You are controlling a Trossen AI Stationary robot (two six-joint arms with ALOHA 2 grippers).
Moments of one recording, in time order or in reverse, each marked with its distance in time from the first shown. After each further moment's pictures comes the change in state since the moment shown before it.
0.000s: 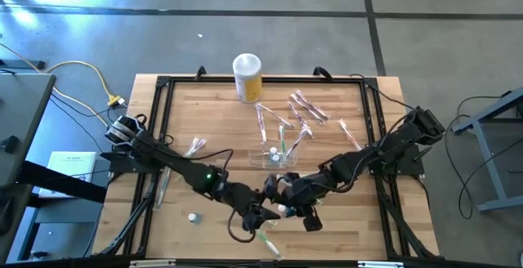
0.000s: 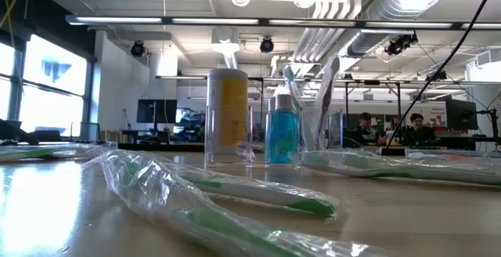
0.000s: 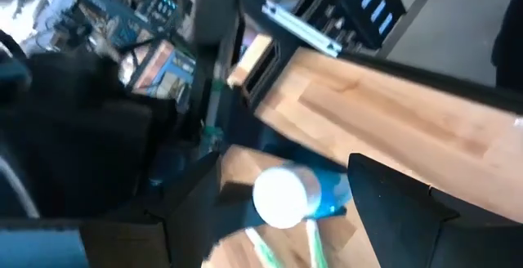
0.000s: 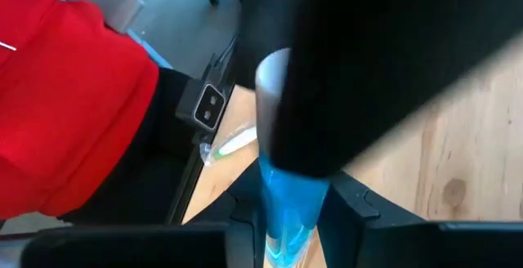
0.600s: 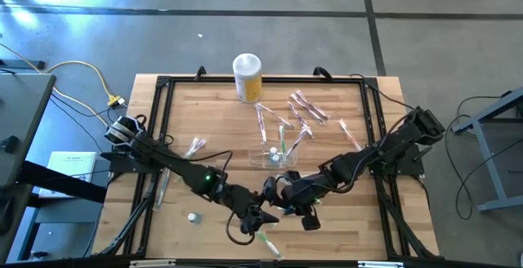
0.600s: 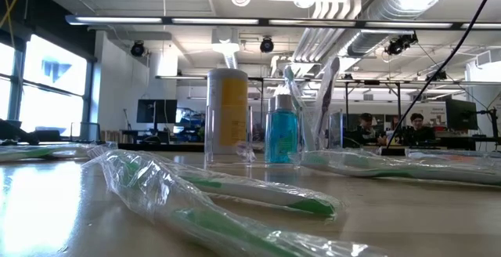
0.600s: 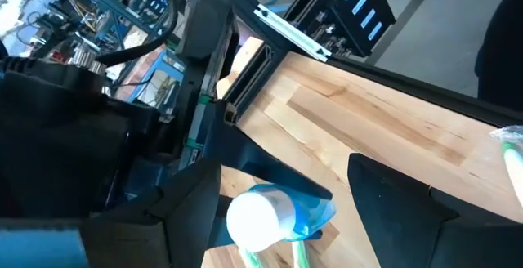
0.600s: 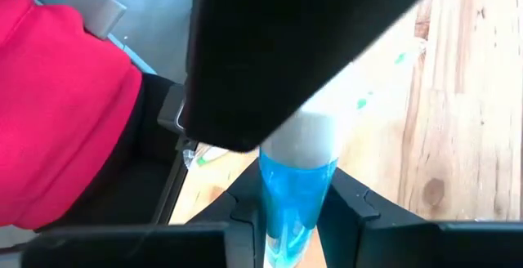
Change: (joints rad) left arm -0.003 -0.001 0.001 -0.019 0.003 -0.055; right arm 0.000 0.000 0.000 0.000 0.060 0.002
